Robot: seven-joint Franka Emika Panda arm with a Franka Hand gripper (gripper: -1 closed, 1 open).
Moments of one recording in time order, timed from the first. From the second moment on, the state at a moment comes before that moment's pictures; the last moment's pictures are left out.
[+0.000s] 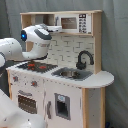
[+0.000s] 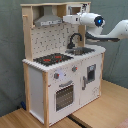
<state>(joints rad) -1.22 -0.77 1.18 -1.89 -0.46 3.22 -1.24</state>
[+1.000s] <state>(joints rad) -1.15 -0.74 1.13 -1.92 -0.46 3.20 -1.27</state>
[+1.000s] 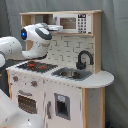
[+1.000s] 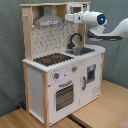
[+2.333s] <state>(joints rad) -0.88 -0.71 0.93 -2.11 -0.46 3.31 -1.34</state>
